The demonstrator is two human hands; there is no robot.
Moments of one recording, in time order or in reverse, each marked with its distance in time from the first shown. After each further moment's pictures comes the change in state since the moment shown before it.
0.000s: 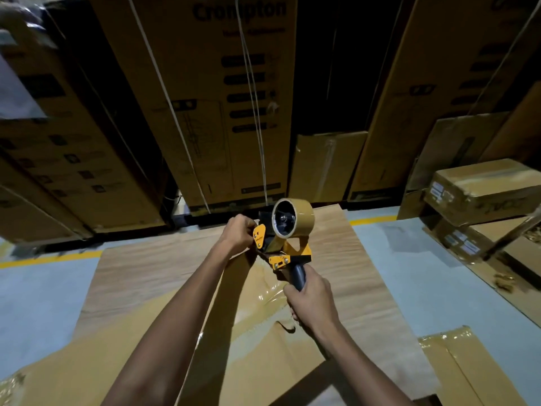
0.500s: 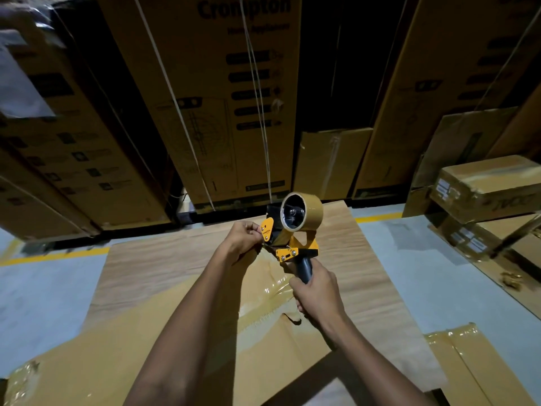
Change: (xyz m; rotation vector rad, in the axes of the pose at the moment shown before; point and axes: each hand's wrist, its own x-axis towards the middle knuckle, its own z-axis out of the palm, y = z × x) left_hand -0.016 -0.010 0.018 -0.508 -0.004 -0.222; right_hand -0.001 0.000 0.003 0.041 0.008 0.024
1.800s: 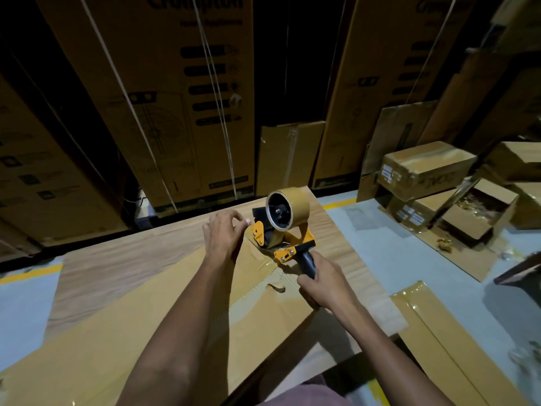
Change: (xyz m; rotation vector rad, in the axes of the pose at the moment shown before) left_hand -0.023 -0.029 0.022 0.535 0.329 0.368; right_hand -0.059 0.005 -0.042 -0.407 0.025 0.046
